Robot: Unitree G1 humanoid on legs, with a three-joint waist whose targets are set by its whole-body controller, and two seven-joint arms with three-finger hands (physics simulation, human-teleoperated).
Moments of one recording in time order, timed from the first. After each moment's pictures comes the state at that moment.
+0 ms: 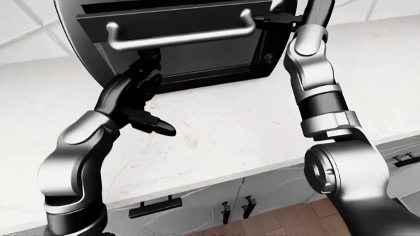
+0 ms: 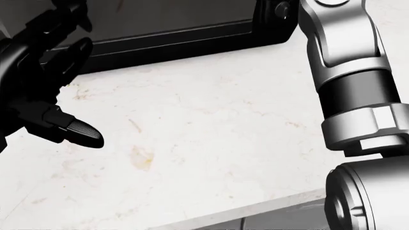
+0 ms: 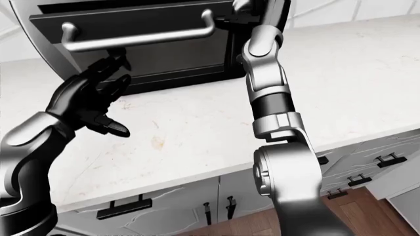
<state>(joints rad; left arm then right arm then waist) -0.56 0.39 0.24 -0.36 -0.29 0.87 -0.38 -1.33 -0.25 -0.10 0.85 -0.11 0.04 -0.46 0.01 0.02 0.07</state>
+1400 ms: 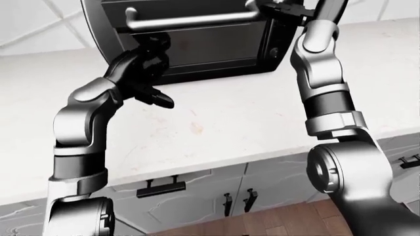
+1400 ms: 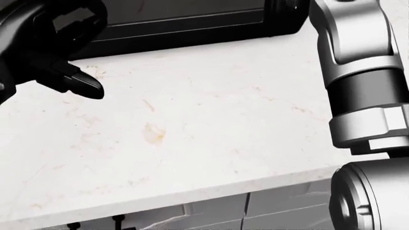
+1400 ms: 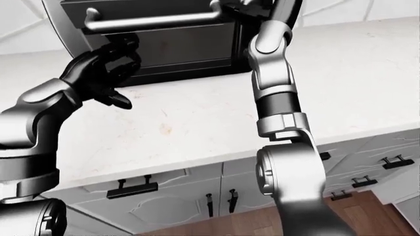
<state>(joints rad) -0.86 0.47 0.14 0.16 -0.24 0.69 -0.50 -1.32 -0.27 -0.13 0.80 -0.11 0.05 -0.49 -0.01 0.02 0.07</state>
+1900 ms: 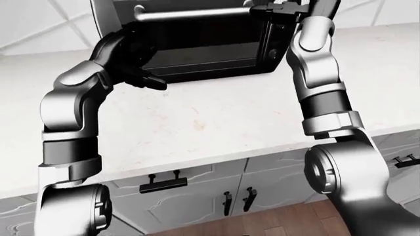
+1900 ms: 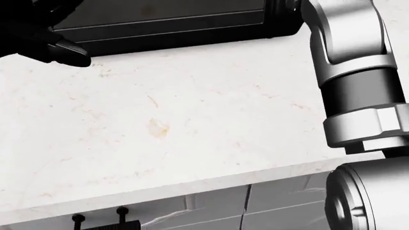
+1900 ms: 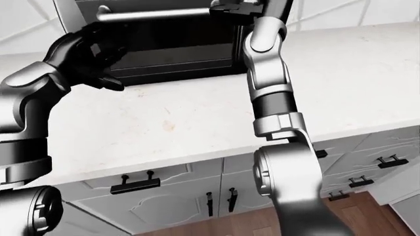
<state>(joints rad) -0.97 0.50 0.17 0.27 -0.21 0.66 -0.46 -1.32 -0.26 -0.11 0.77 -0.10 0.03 -0.46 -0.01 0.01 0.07</state>
